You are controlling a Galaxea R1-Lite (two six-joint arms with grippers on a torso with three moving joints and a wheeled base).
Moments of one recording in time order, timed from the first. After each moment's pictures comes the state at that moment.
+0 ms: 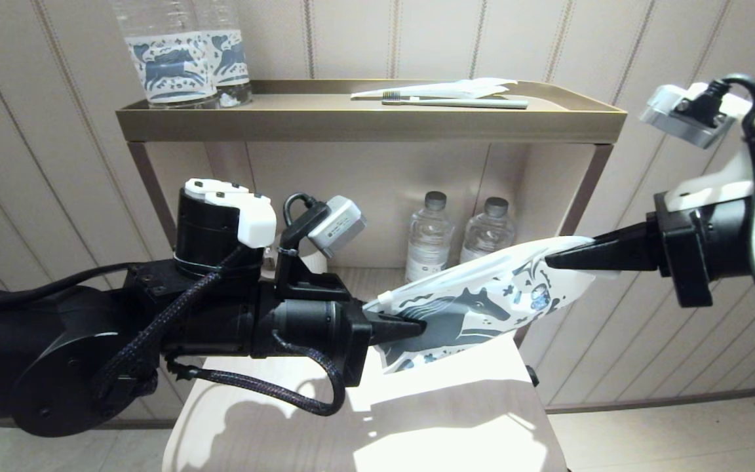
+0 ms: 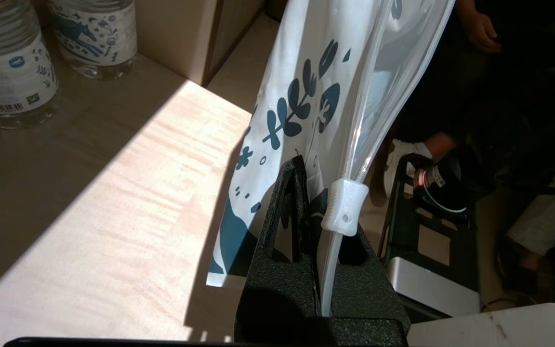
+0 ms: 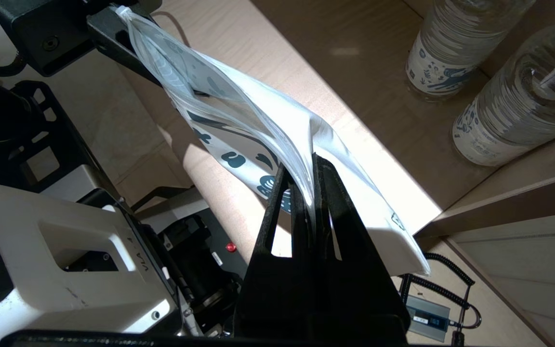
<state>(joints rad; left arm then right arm) -0.75 1.70 -0.93 -0.47 -0.59 -0.09 0.32 1.40 -1.36 0.50 0.53 -0.23</state>
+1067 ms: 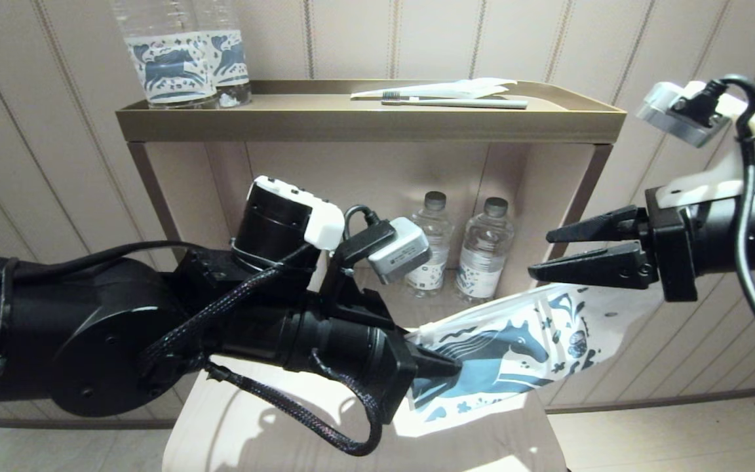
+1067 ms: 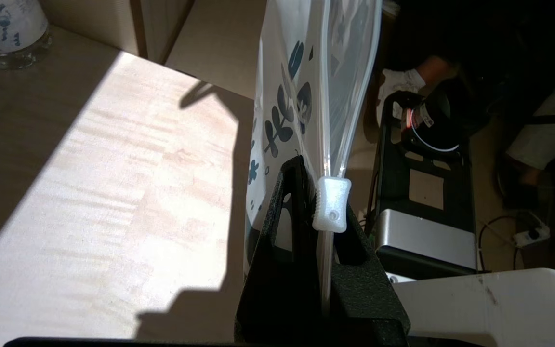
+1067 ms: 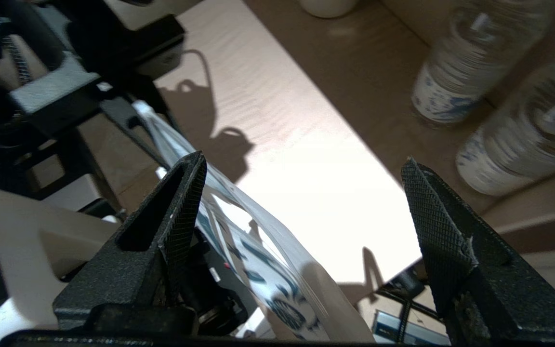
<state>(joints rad) -0.85 1.76 -1.12 -0.16 -0.59 0.08 0.32 1.40 -1.33 0.41 0.56 -0.23</state>
